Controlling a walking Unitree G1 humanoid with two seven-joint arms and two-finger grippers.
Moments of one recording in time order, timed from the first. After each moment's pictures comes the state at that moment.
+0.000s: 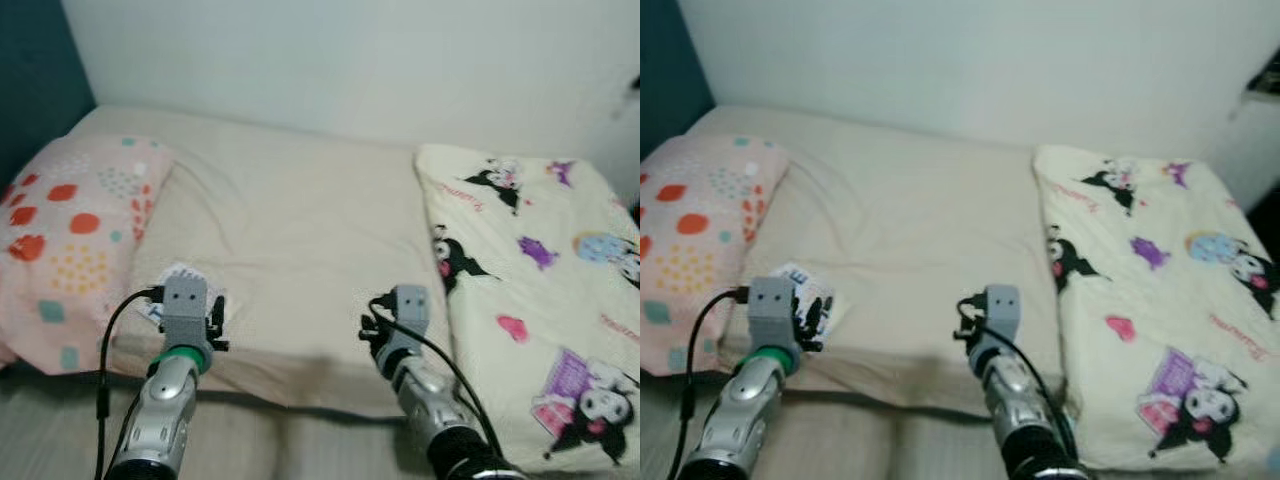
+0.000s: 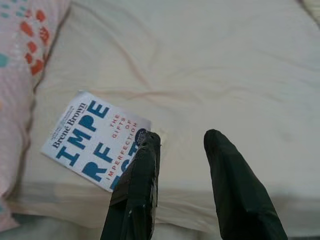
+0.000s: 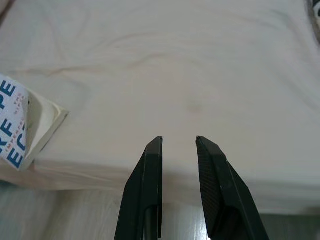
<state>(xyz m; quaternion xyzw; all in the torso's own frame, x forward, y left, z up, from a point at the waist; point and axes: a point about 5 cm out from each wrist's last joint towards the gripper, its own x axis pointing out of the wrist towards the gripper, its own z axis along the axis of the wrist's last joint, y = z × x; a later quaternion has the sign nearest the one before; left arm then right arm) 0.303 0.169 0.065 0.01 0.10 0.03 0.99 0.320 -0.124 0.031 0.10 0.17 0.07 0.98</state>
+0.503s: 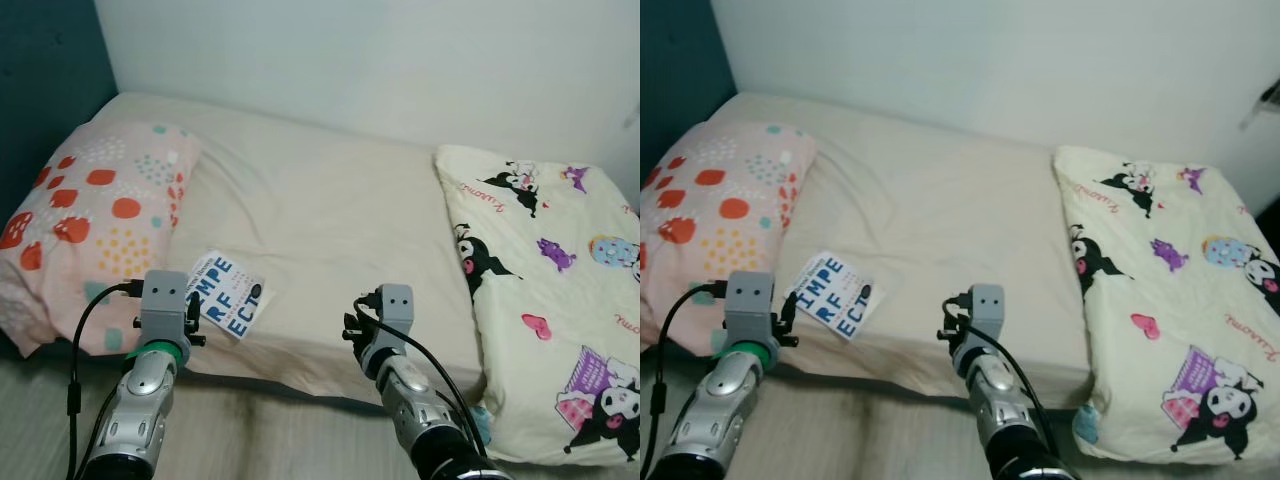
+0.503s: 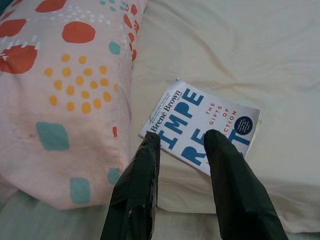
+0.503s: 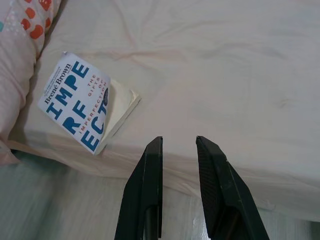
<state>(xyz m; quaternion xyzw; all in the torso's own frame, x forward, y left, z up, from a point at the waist) 0.304 0.189 0.068 0.05 0.09 0.05 0.99 0.321 -0.111 0.033 0.11 0.17 0.08 0.98</state>
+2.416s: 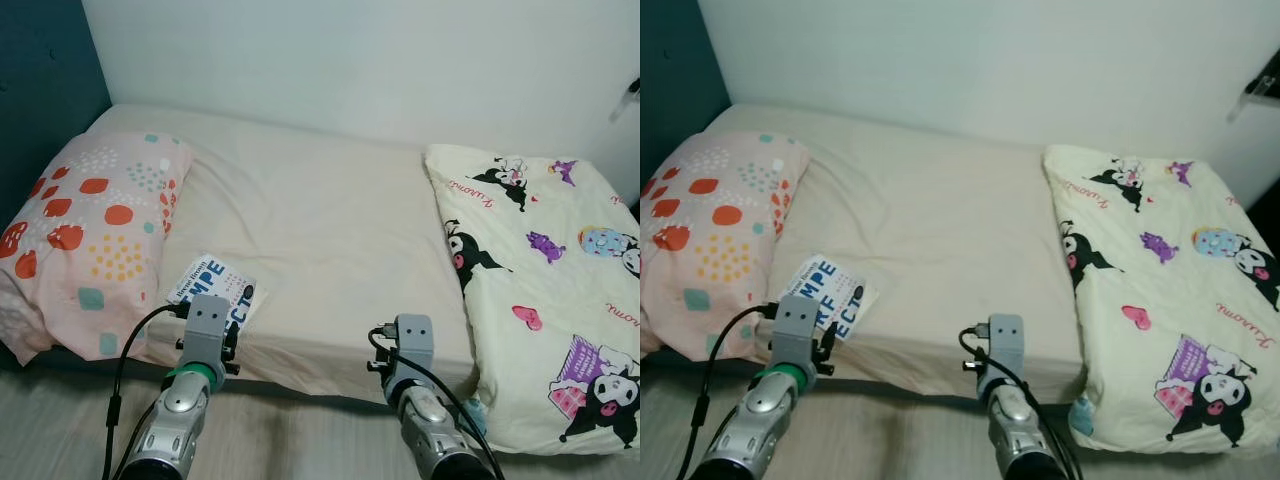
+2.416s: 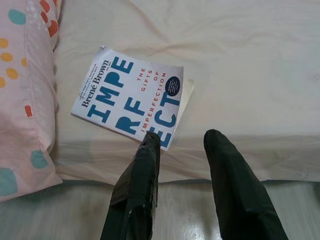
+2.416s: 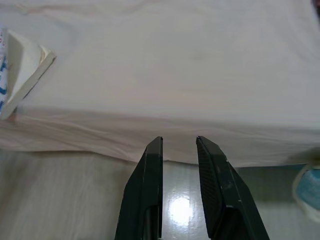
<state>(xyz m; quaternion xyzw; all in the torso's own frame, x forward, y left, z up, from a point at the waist) 0.296 0.152 0.029 0.05 0.15 -0.01 0.99 0.294 -0.148 -0.001 0.03 0.22 -0.01 0.97</state>
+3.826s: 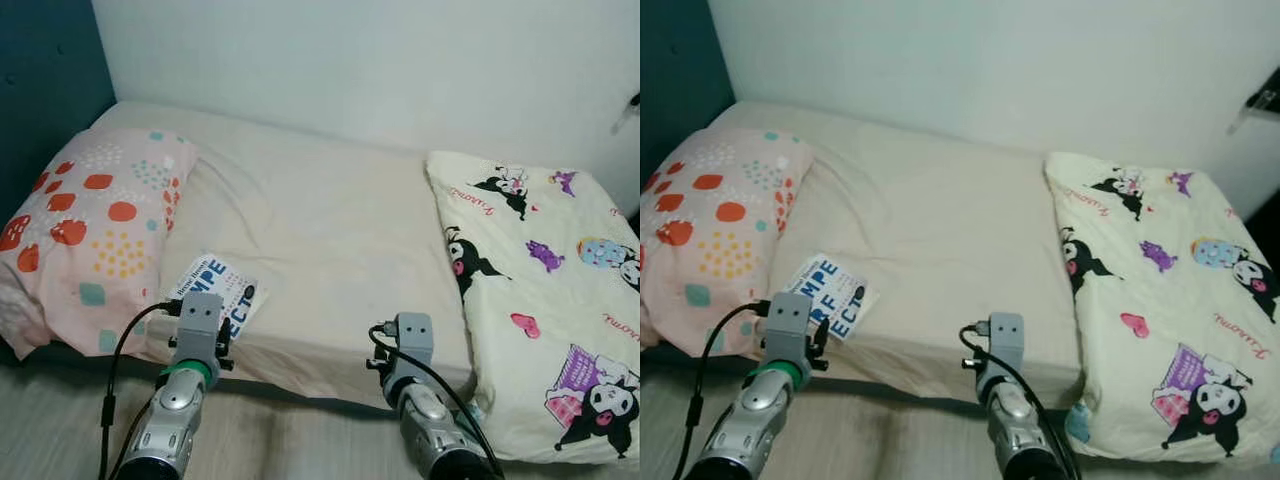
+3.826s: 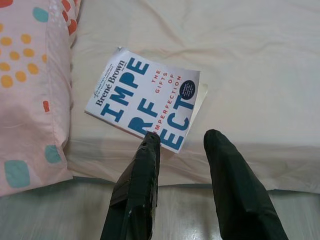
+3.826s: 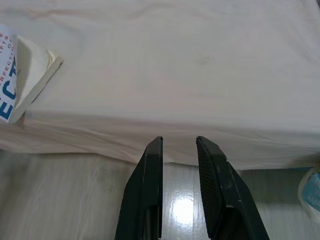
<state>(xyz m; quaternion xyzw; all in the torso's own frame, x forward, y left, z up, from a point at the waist) 0.298 0.158 0.032 0.05 0.15 0.01 0.99 0.297 -0.142 0.001 0.05 0.23 -0.01 0.97</state>
